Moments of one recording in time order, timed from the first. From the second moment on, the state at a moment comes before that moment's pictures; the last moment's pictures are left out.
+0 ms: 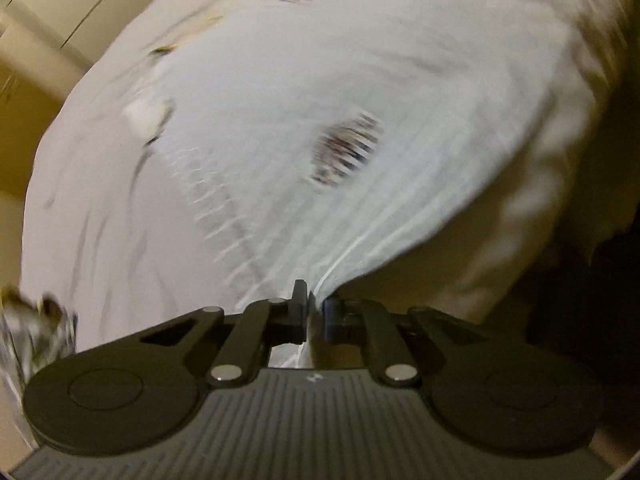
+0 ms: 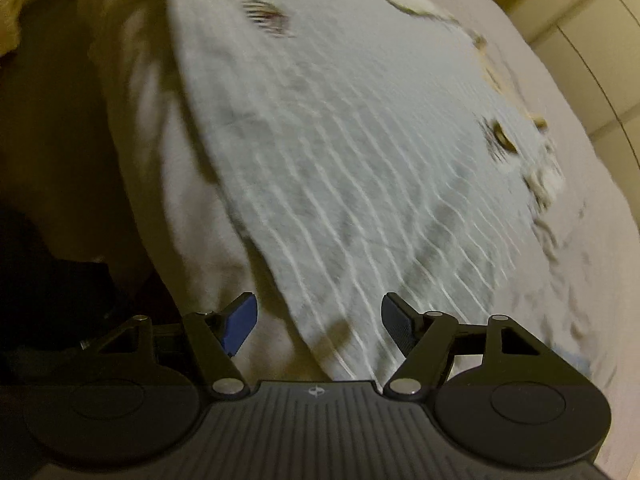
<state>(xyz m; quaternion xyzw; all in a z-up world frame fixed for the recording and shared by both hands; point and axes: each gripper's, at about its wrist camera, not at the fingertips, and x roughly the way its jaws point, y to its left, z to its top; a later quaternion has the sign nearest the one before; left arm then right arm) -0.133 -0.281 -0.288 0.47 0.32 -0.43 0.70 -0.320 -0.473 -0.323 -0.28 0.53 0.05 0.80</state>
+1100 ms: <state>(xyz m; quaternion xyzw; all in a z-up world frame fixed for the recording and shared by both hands) -0.181 -0.238 -0.192 0.56 0.24 -0.54 0.59 -0.353 -0.514 -0.224 -0.37 0.51 0.09 0.77</state>
